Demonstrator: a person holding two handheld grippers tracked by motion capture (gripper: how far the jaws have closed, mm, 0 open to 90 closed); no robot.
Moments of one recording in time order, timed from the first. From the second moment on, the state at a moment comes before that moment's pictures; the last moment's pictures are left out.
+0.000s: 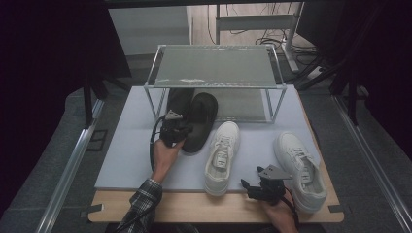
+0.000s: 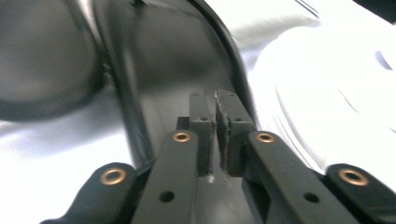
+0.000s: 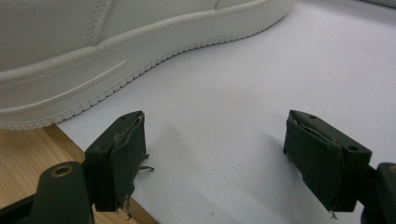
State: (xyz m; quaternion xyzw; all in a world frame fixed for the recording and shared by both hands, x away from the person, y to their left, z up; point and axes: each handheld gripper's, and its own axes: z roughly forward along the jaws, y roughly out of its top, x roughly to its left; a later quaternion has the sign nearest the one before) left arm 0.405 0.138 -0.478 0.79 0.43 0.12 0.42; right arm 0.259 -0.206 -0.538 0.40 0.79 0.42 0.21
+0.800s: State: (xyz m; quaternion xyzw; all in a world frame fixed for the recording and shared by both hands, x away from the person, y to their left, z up) left arm 0.345 0.154 -0.508 0.80 0.40 0.14 0.42; right arm 0.259 -0.206 -0.538 0.40 0.79 0.42 0.21
